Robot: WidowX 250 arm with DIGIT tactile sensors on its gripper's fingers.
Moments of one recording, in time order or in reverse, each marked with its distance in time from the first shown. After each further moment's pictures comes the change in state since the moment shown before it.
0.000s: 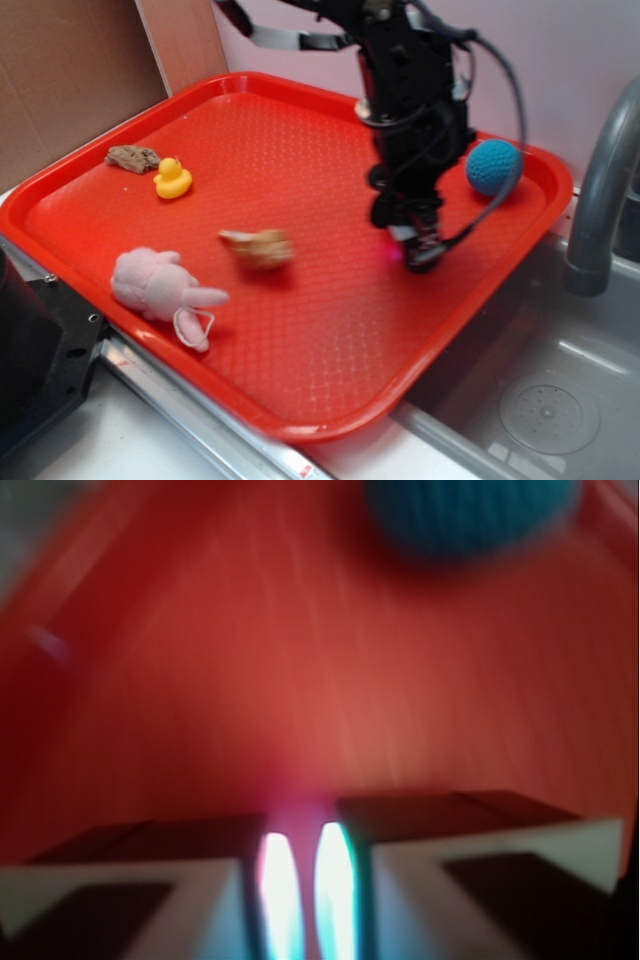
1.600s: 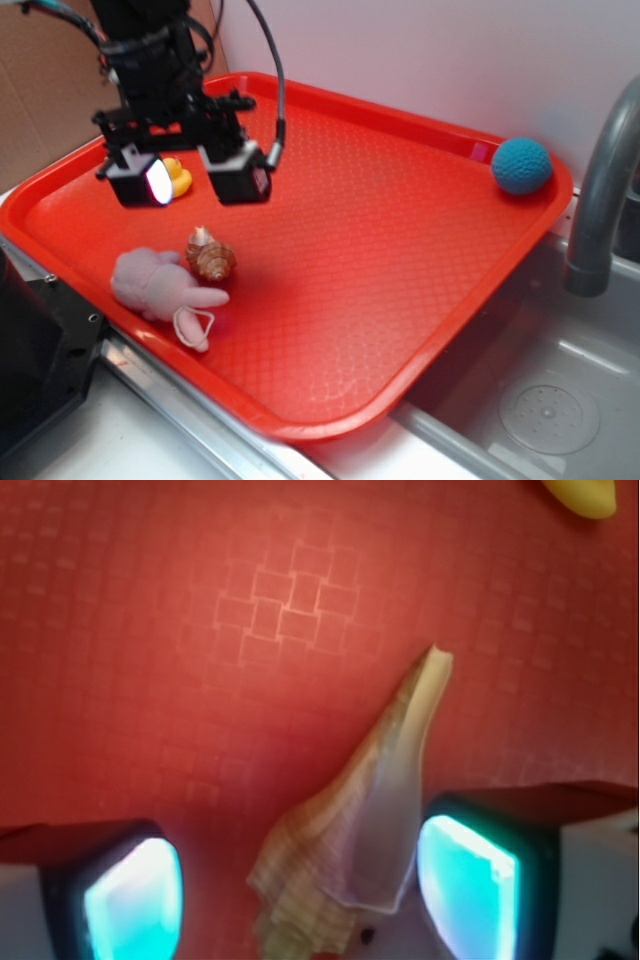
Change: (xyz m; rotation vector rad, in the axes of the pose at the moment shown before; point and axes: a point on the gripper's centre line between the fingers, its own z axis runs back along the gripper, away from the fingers) arm -0.118 0.045 0.046 -0.074 0.116 1.114
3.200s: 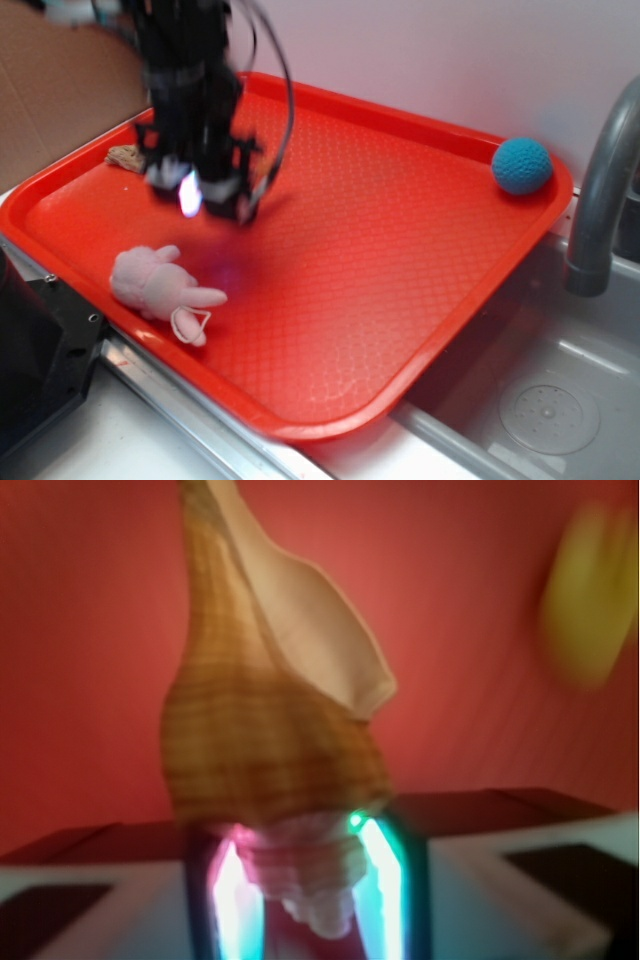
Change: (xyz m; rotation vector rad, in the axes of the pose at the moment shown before) arm 0.036 0.005 0.011 0.091 -0.064 -0.316
